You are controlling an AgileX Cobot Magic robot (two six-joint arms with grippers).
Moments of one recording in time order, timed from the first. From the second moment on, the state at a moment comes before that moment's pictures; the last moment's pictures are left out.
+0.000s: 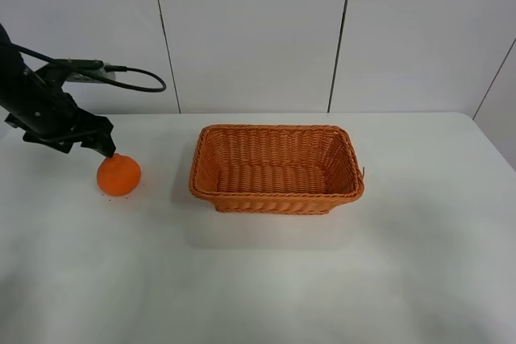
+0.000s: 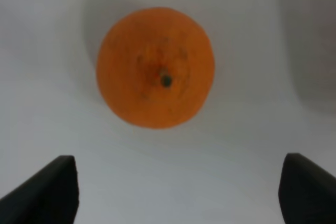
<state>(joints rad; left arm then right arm) -0.01 1.76 -1.20 -0.08 0.64 0.24 0.02 0.01 -0.50 0.01 1.02 0.06</state>
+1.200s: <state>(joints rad) -0.01 2.11 -1.38 -0.08 0.55 0.30 0.02 0.01 -0.50 0.01 1.02 0.06</state>
